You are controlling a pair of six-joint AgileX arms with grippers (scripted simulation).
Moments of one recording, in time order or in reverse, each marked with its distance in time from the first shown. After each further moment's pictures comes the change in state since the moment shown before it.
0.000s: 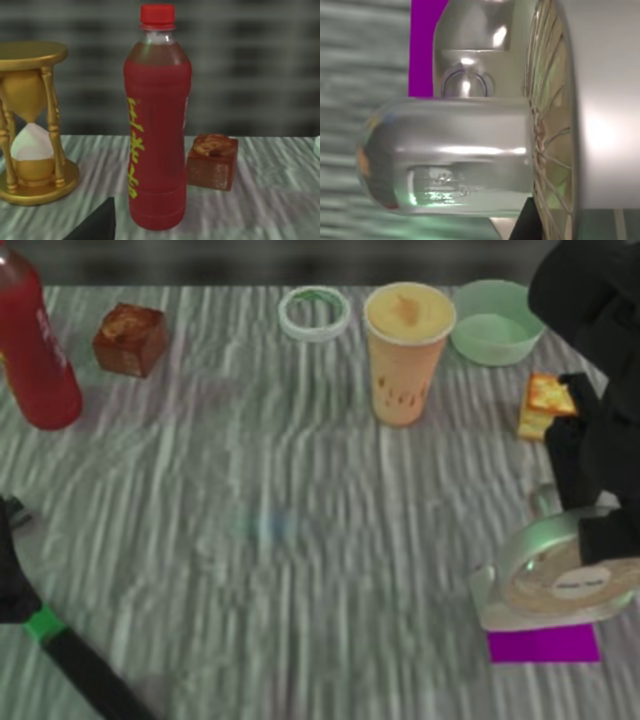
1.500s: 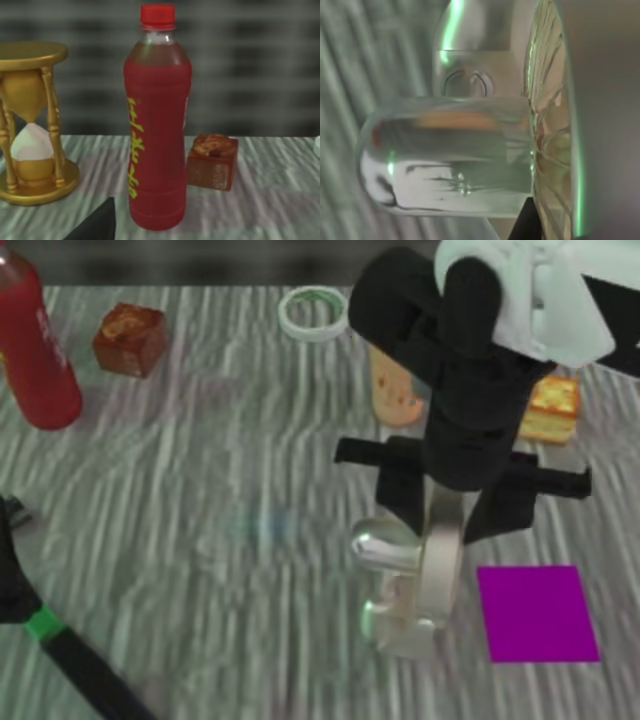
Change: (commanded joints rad) left arm 0.000 0.000 0.000 0.000 0.000 0.000; right arm 0.202 0.285 0.248 0.045 -0.004 -1.051
